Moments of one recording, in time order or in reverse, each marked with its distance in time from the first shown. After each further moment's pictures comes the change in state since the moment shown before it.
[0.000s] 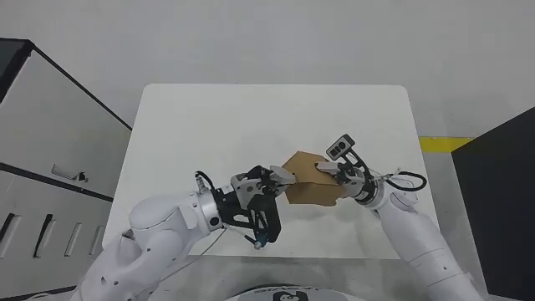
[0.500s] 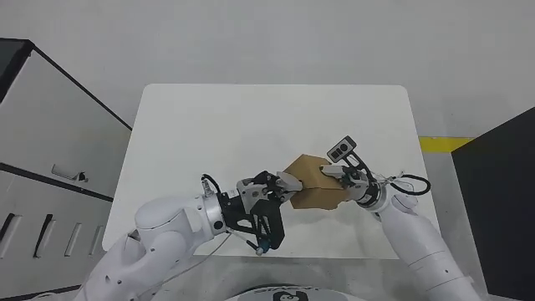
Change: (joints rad) left arm -0.005 -0.003 0.024 0.009 -0.033 0.000 0.022; right arm -0.017 0.000 0.005 -0.017 0.037 0.000 0.043
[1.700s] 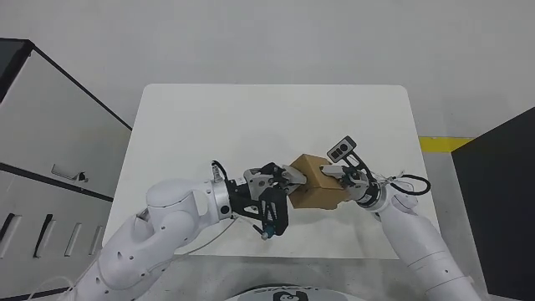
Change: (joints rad) left arm -0.148 -0.013 0.064 0.107 -0.013 -0.063 0.030; right arm 0.000 0.000 0.000 0.000 0.000 0.000 0.000
